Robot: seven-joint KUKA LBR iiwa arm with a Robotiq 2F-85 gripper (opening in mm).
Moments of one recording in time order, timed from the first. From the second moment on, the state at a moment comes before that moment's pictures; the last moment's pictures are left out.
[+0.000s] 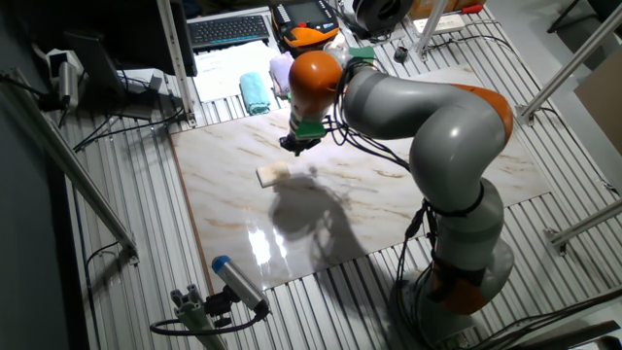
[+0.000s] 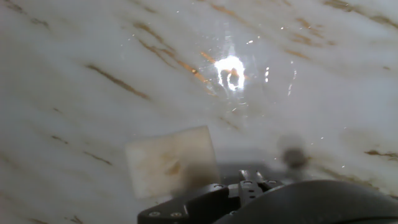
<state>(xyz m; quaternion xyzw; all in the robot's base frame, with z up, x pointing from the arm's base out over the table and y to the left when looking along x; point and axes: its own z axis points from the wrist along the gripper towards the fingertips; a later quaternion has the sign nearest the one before) 0.532 0.253 0.143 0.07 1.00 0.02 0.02</state>
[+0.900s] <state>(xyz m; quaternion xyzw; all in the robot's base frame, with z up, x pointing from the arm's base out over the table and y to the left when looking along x) 0.536 0.272 0.128 0.08 1.00 0.02 0.02</state>
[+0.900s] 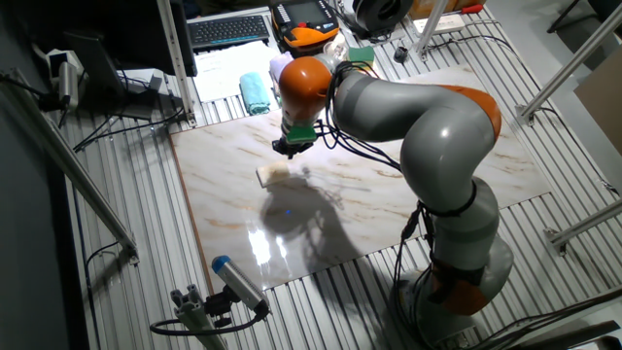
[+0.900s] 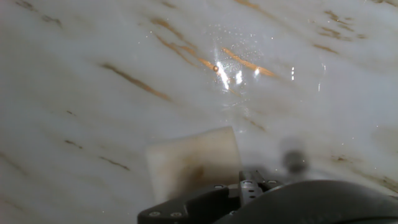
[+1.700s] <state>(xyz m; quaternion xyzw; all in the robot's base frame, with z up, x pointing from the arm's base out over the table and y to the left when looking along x) 0.527 0.284 0.115 0.08 1.00 0.01 0.02</state>
